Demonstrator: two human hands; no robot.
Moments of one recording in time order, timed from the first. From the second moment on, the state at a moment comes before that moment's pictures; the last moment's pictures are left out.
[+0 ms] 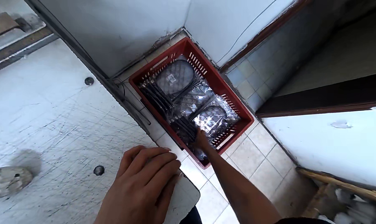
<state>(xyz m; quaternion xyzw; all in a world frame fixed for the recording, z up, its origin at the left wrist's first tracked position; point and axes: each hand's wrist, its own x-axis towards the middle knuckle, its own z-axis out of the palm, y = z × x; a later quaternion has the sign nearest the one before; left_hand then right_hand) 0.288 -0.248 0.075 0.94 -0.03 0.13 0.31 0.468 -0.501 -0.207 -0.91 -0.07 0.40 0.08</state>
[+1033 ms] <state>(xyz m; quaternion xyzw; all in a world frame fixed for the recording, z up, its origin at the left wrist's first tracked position) 0.291 -0.242 0.088 0.93 0.00 0.04 0.37 0.443 -0.466 -0.223 -0.95 -0.05 0.29 0.08</state>
